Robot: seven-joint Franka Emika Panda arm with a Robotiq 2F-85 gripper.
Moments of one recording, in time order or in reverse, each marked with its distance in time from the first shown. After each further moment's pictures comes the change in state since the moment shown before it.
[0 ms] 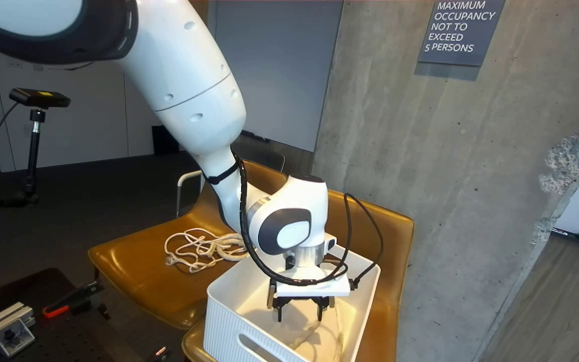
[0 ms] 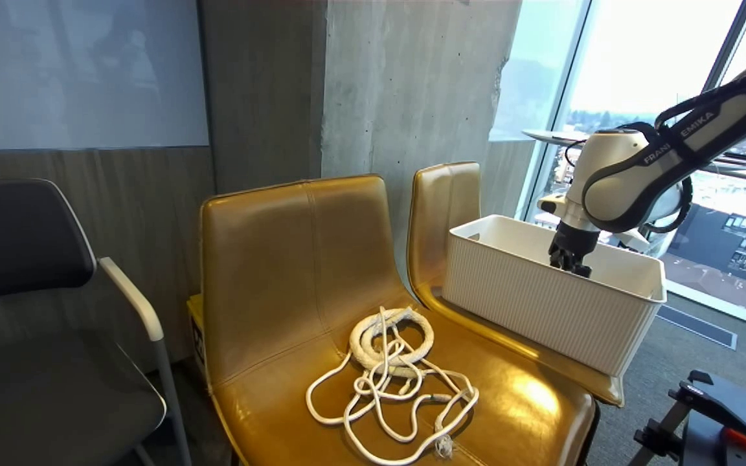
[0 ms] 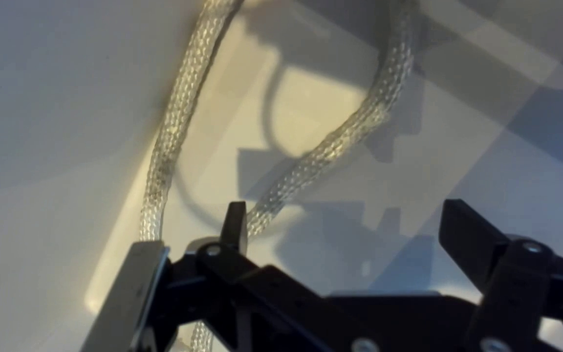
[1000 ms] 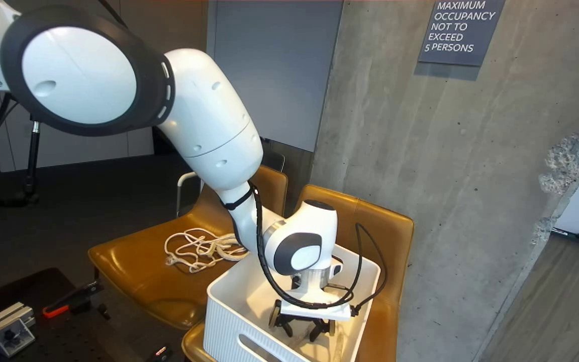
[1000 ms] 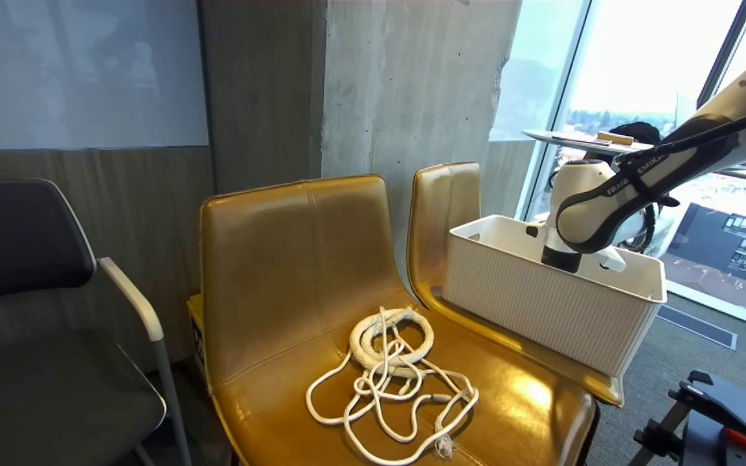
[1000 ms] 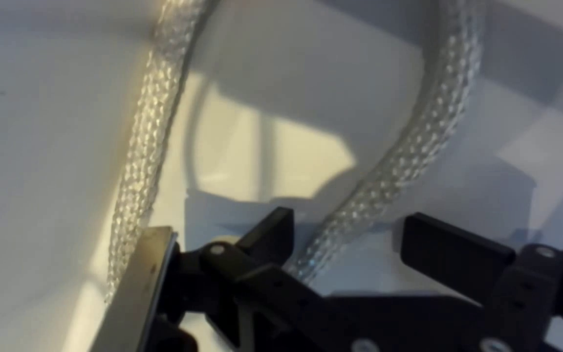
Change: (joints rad) arm -0.022 0.197 0.011 0.215 0.000 -0.118 0.086
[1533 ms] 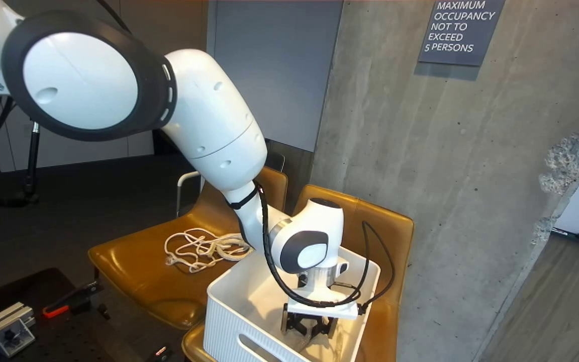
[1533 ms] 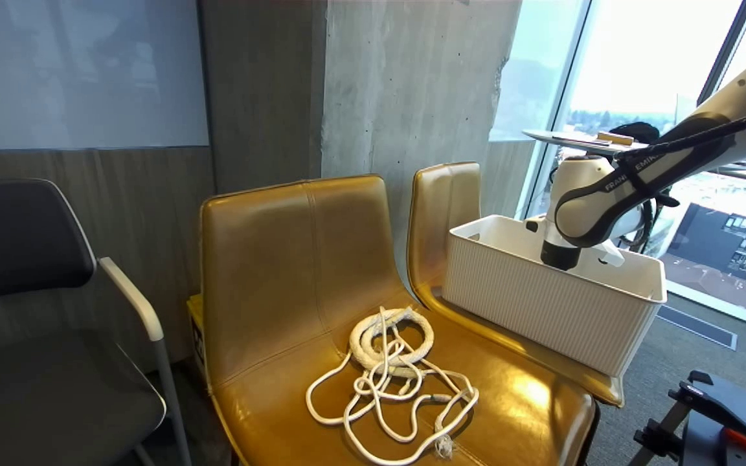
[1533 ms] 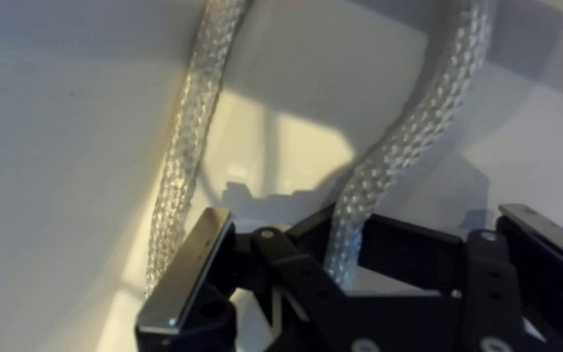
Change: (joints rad) arm -0.011 0.011 0.000 0.043 -0.001 -0.019 0.000
